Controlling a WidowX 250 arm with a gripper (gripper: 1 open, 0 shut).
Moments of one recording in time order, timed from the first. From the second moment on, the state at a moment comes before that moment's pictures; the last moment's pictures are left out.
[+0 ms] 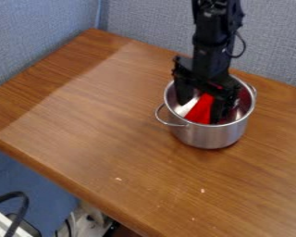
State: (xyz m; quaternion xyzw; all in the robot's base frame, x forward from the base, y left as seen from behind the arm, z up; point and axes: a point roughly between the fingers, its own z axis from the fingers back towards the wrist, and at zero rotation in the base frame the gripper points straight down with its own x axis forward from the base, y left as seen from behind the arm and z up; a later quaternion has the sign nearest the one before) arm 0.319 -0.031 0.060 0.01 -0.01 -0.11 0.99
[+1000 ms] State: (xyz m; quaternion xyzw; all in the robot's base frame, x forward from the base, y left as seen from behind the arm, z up) arm 0.318 0.007 0.069 0.01 -0.03 -0.09 1.00
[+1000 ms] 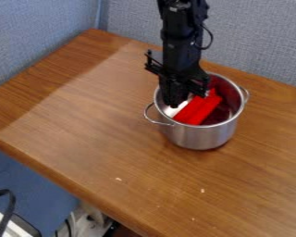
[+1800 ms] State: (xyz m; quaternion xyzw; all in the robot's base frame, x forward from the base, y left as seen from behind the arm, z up) arm 0.335 0.036 0.071 0.00 -0.05 -0.11 0.99
